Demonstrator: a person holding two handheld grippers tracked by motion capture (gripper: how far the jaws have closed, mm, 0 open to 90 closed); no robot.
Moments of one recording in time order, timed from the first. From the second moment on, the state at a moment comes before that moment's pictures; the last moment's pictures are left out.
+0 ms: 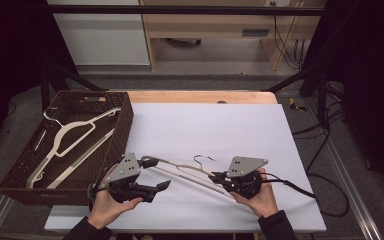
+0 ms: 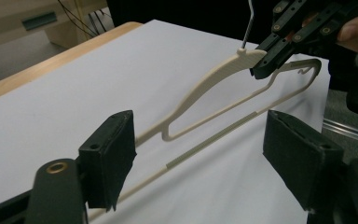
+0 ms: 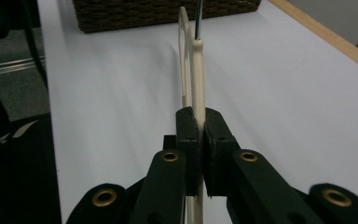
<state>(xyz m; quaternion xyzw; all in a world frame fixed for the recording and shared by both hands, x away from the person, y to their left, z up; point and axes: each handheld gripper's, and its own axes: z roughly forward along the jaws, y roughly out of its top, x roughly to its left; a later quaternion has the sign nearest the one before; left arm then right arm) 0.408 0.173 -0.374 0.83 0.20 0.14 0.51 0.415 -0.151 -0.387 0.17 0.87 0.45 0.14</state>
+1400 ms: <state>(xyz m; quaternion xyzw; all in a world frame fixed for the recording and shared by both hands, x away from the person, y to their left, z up) 0.402 0.141 -0.374 0.86 0.20 0.10 0.45 0.414 -0.148 -0.384 0.20 0.83 0.50 0.15</state>
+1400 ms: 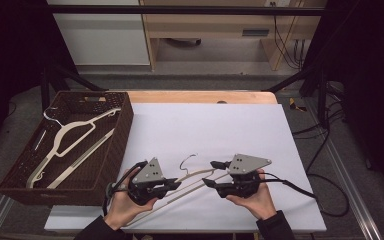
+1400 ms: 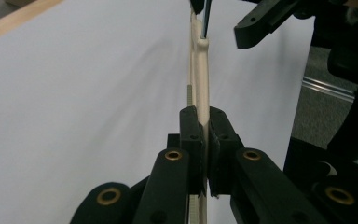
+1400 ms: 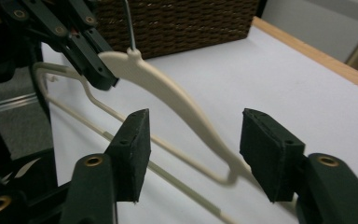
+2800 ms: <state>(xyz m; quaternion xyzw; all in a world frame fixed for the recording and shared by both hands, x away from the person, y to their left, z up) 0.462 0.307 -0.260 0.79 0.30 0.21 0.49 0.413 -0.231 -0.407 0.37 0.76 0.49 0.22</state>
